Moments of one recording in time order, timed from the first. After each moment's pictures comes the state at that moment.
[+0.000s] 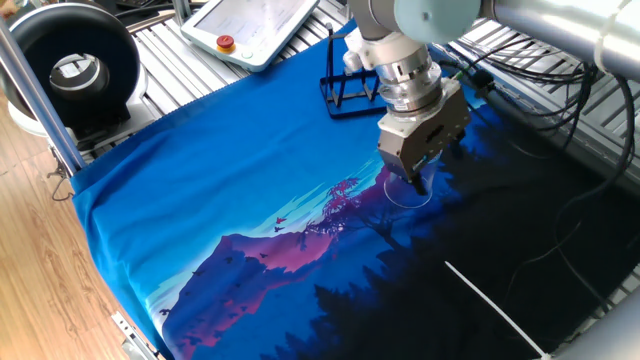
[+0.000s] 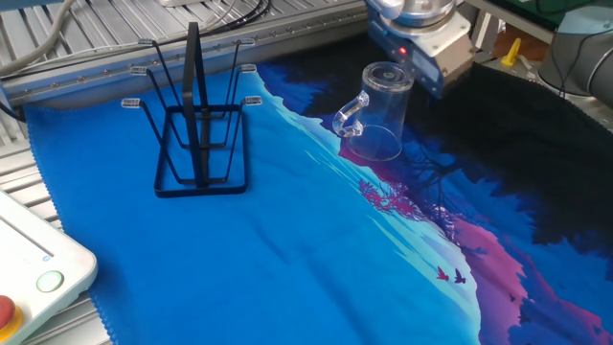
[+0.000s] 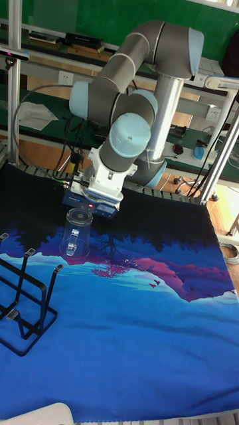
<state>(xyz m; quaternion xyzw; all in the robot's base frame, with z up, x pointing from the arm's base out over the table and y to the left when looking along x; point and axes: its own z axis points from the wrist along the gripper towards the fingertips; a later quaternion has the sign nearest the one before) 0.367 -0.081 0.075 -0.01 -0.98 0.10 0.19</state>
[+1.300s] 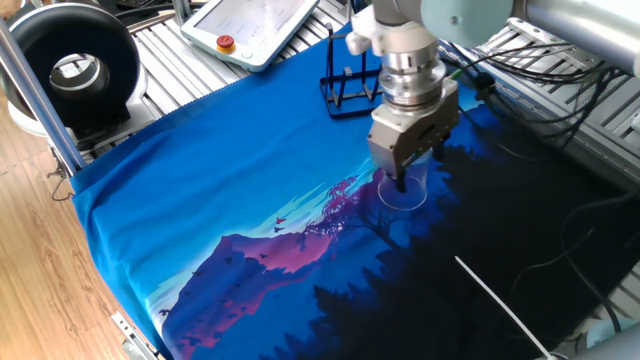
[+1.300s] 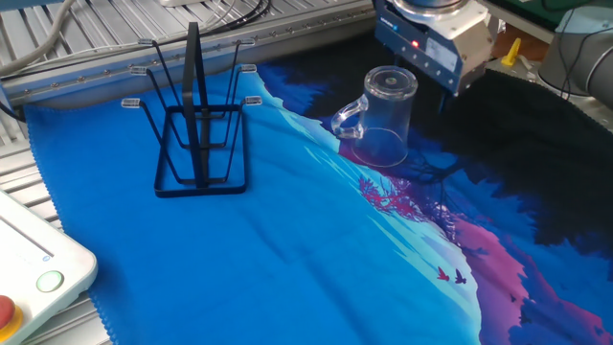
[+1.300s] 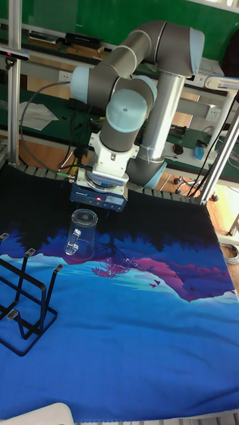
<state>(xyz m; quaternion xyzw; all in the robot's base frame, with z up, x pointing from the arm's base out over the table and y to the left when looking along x) 0.364 -0.060 0.091 0.01 -0.99 0.05 0.15</state>
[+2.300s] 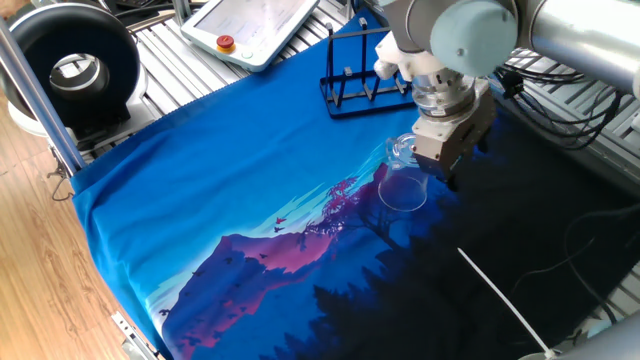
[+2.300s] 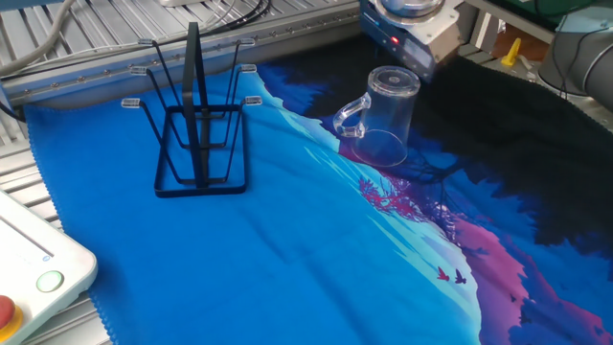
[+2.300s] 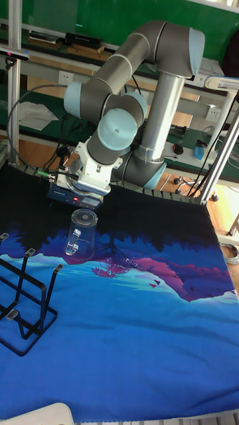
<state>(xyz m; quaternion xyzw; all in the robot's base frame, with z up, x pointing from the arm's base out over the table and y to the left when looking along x) 0.341 -0.146 0.071 0.05 -0.97 0.16 0.18</state>
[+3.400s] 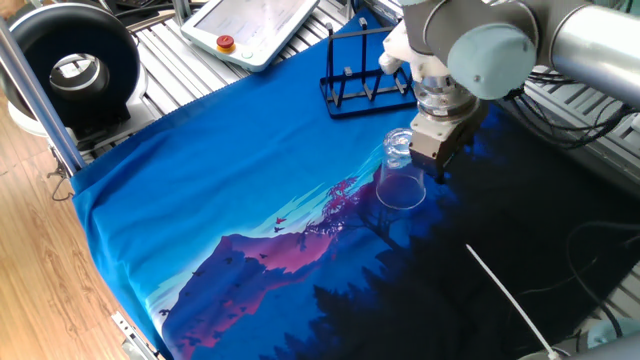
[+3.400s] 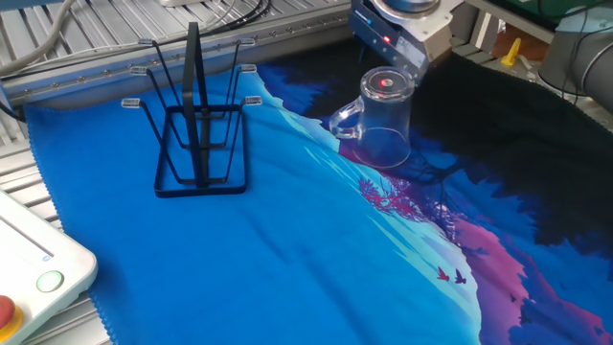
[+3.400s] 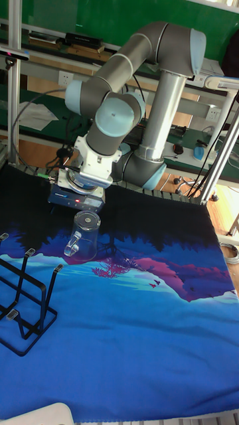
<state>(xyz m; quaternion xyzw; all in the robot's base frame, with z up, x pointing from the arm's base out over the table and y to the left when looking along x) 0.349 -0.112 0.061 0.06 -0.99 0.08 0.13</state>
